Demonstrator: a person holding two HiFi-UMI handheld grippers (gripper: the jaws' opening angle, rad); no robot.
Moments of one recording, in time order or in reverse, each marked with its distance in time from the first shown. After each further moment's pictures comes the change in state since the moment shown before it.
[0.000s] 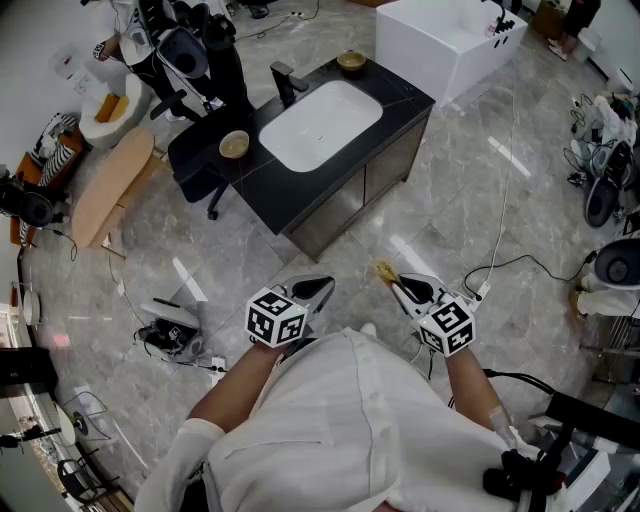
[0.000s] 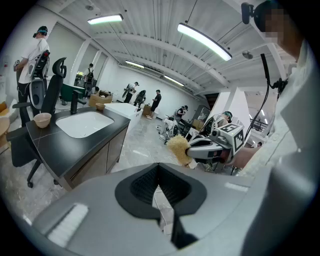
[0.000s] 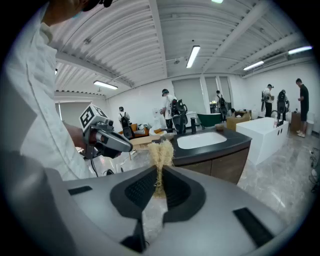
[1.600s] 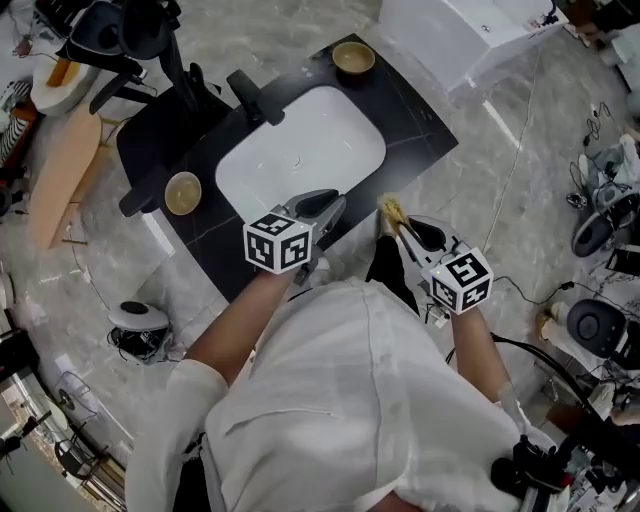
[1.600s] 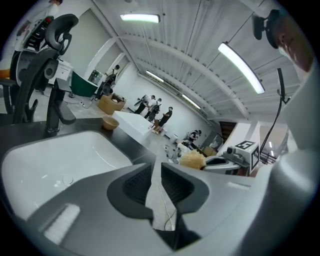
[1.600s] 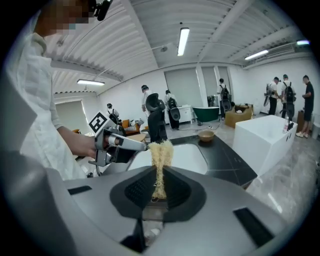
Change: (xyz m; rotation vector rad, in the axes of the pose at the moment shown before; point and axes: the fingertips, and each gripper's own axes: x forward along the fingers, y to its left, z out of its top) left arm 0.256 0.303 0.318 -0.213 -0.199 -0.029; right arm 0.207 -0.373 0.190 0.007 0.084 -0.015
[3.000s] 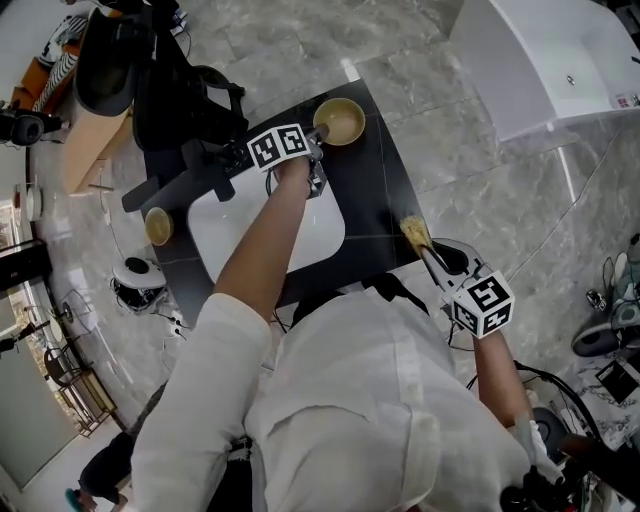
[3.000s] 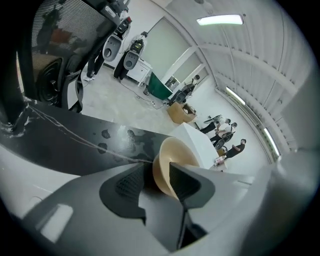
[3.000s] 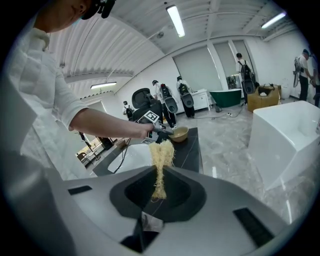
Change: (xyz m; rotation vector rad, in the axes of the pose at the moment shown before) left arm 0.239 0.318 0.151 -0.604 -0.170 0.637; right arm 0.054 -0.312 0.040 -0.022 0.150 0.329
